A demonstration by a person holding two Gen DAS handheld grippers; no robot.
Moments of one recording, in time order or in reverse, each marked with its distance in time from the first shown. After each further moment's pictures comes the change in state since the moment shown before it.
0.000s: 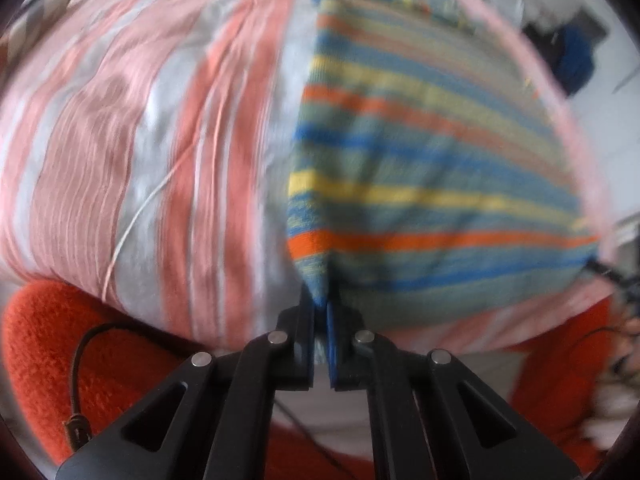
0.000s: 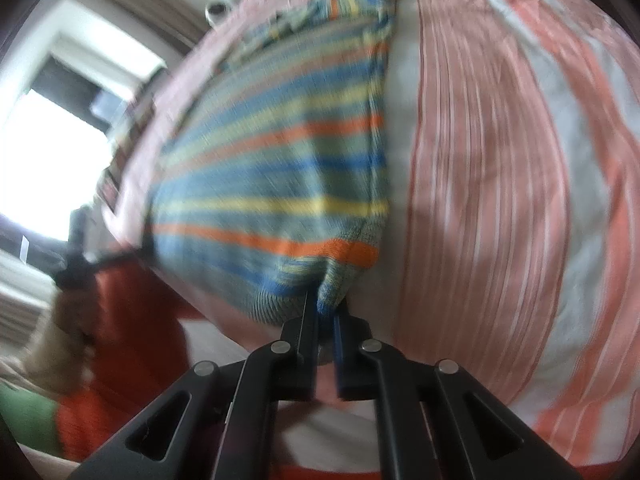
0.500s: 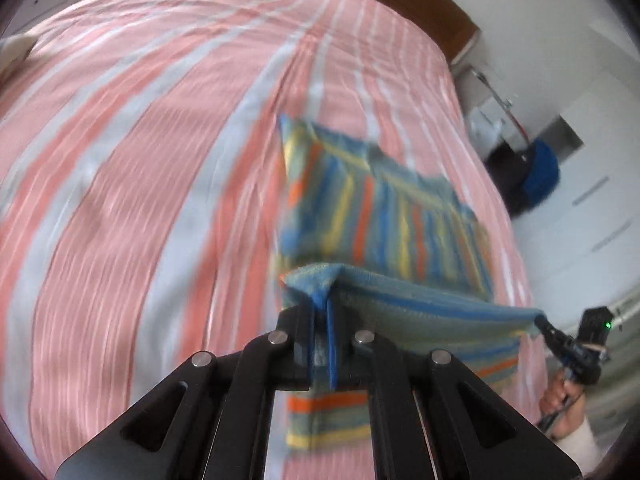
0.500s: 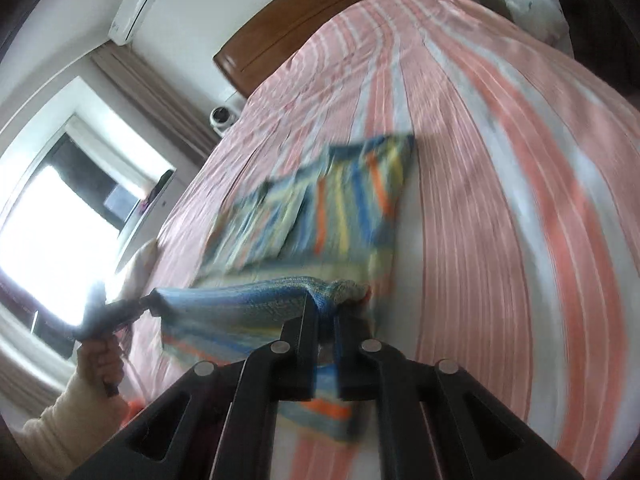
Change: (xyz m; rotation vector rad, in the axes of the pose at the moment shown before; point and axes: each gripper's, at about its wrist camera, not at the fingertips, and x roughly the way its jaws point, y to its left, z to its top) left arm 0.019 0.016 0.247 -0.128 -0.294 -0.167; right arm -0.018 -0.035 0.196 0.027 -0.351 0.014
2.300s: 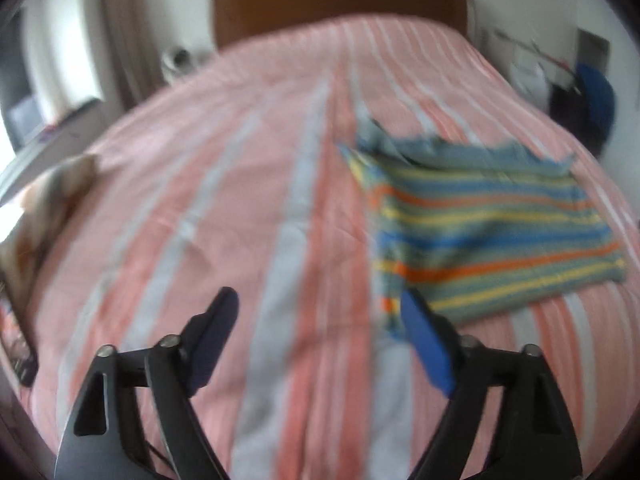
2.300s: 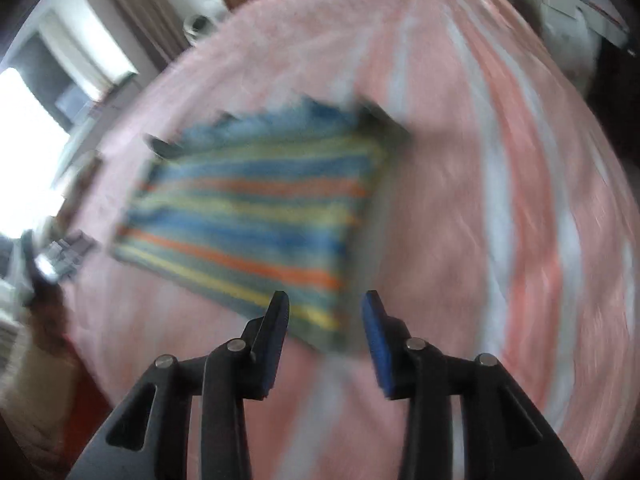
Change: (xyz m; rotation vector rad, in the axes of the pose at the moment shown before) left arm -0.018 -0.028 -0.087 0.325 -0.243 0.445; right arm 0.039 0.043 0.050 -0.222 0.283 -0.195
